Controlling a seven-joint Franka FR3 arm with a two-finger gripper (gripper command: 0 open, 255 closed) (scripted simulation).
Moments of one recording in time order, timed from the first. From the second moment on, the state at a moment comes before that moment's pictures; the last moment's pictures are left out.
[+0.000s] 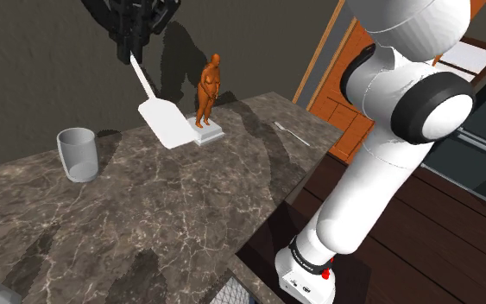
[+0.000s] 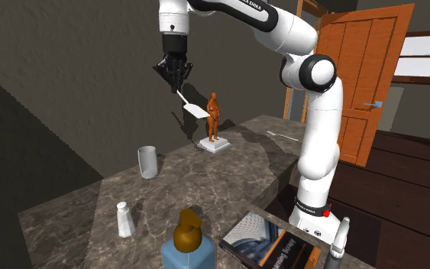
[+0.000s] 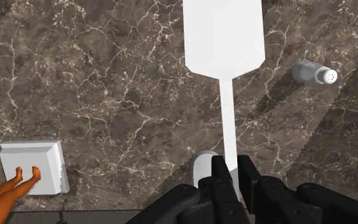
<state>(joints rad) 0.01 0.10 0.82 -1.14 -0.13 1.26 0.79</state>
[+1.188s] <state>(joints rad) -0.24 -0.32 0.40 -1.55 0.12 1.32 0.18</state>
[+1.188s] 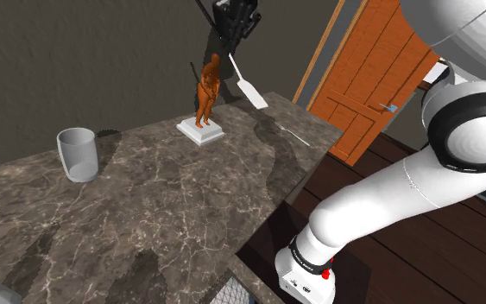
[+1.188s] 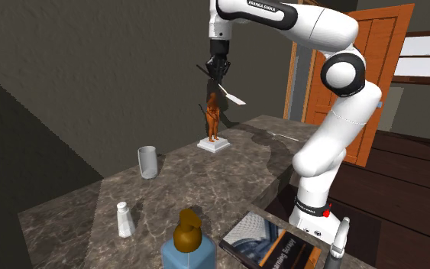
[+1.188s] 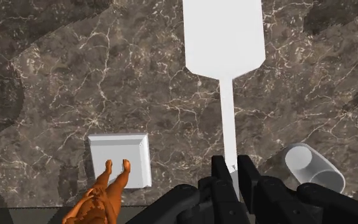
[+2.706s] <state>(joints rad) -0.35 -0.34 0.12 -1.73 0.06 1.45 -0.23</state>
